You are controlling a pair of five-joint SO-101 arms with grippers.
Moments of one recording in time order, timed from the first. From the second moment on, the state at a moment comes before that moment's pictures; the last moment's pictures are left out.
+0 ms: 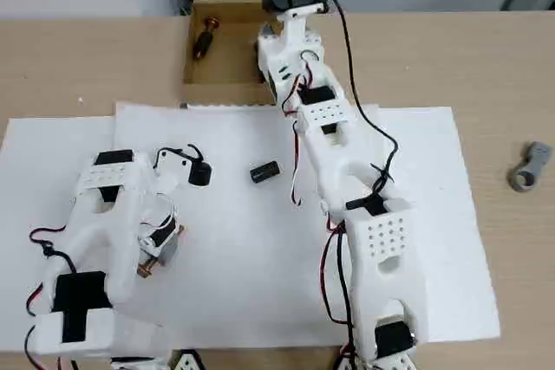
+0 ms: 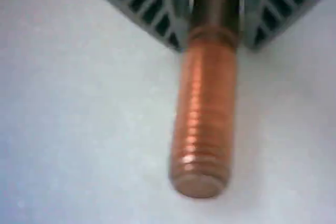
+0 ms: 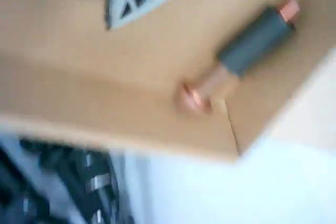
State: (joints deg) left arm -10.0 6.8 35.5 82.2 -32.0; right arm -19.3 42.6 -26.6 7.3 -8.4
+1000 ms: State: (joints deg) left arm -10.4 -20.1 36.5 91.4 -69.0; right arm -15.6 25.1 -26.6 19.3 -8.4
